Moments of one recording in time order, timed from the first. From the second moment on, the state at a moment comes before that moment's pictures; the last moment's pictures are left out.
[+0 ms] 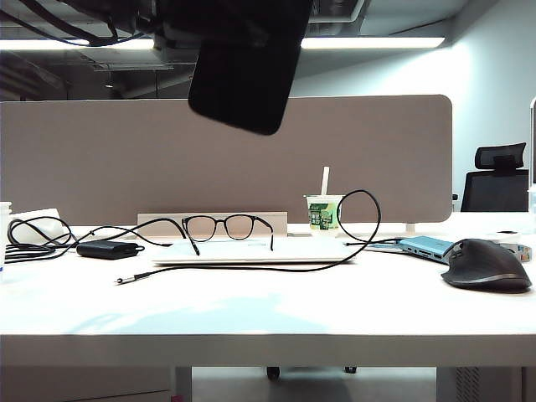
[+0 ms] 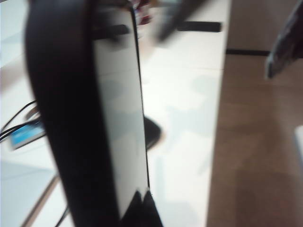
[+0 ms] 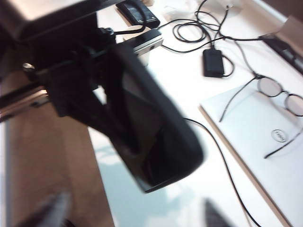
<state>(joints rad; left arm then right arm) -0.50 1.30 0.92 0.04 0.79 0.34 0.50 1.18 1.24 -0.62 -0.55 -0.34</state>
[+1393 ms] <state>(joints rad) -0.55 1.30 0.92 0.04 1.05 0.34 0.50 1.26 1.25 -0.54 -0.91 -0.36</state>
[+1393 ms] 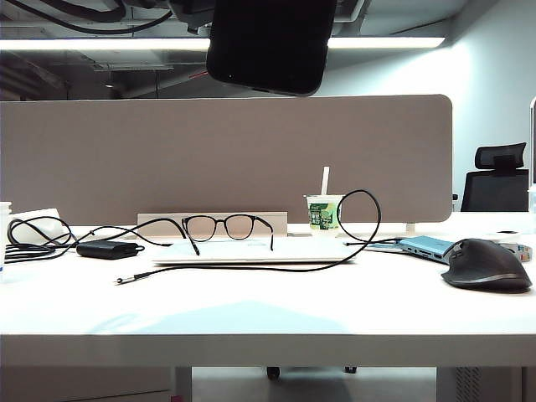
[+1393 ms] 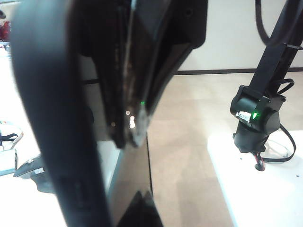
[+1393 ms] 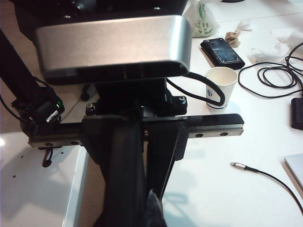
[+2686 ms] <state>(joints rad) -0.56 1.29 0.92 1.04 0.74 -0.43 0.45 1.10 1.25 0.45 -0.89 0.22</state>
